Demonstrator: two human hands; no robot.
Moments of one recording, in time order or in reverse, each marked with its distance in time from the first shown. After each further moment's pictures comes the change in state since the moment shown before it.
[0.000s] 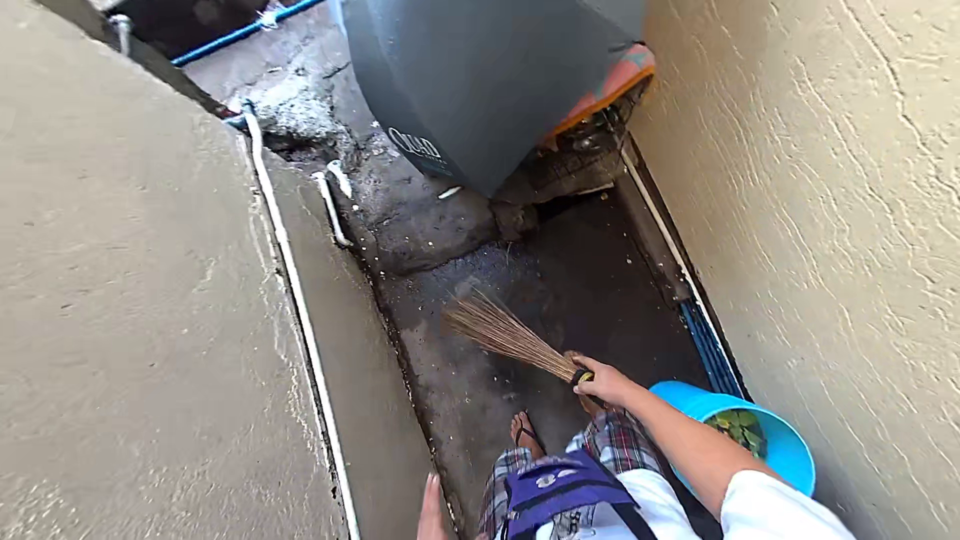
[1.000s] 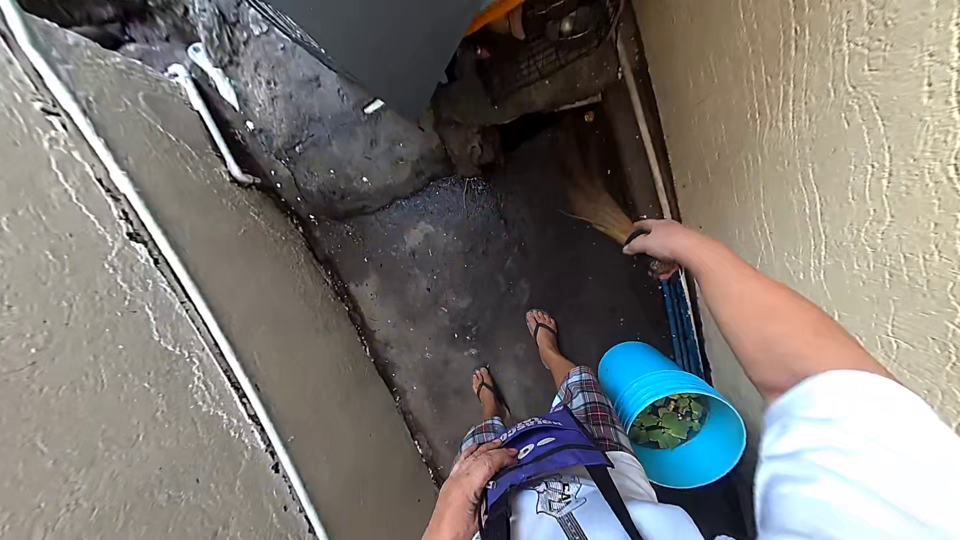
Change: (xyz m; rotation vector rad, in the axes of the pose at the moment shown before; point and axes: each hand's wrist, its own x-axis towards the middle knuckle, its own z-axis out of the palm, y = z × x) left_hand 0.107 0.125 0.113 -0.124 -0.241 0.377; right_hand 0.105 0.042 -0.305 -0.096 0.209 0.369
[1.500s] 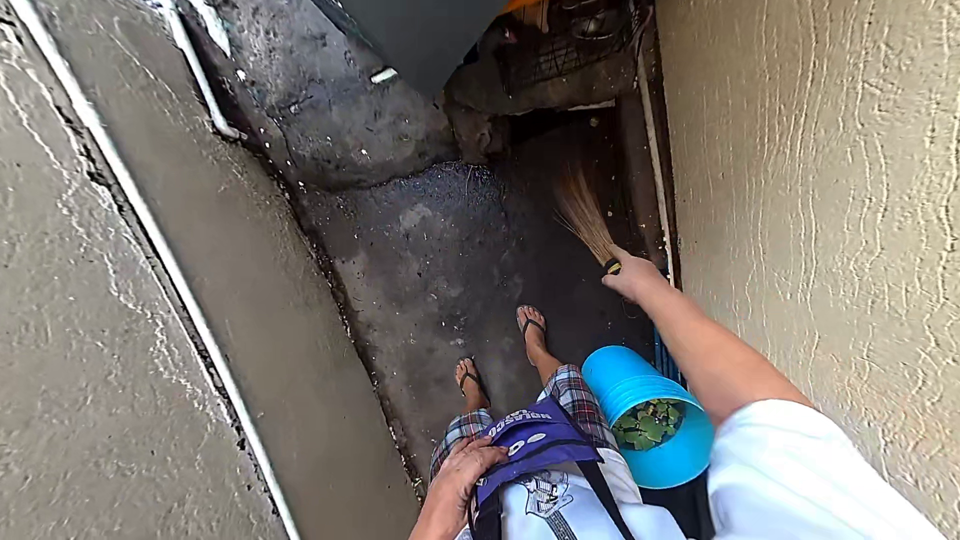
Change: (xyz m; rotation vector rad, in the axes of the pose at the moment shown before) left_hand -0.018 -0.011 0.011 -0.043 0.071 -0.014; right_hand -0.029 -0.013 0.068 -0.307 0.057 -0.105
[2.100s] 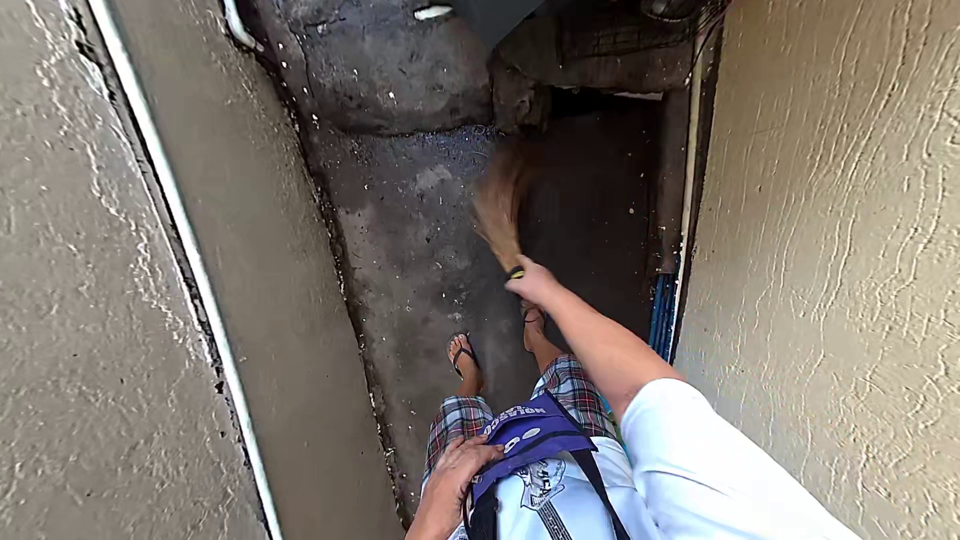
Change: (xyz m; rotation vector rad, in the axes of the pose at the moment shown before) left_hand -0.057 -0.023 0.014 -0.084 0.130 -0.114; right_hand -0.025 -0.173 0.149 0.233 -0.249 -0.153
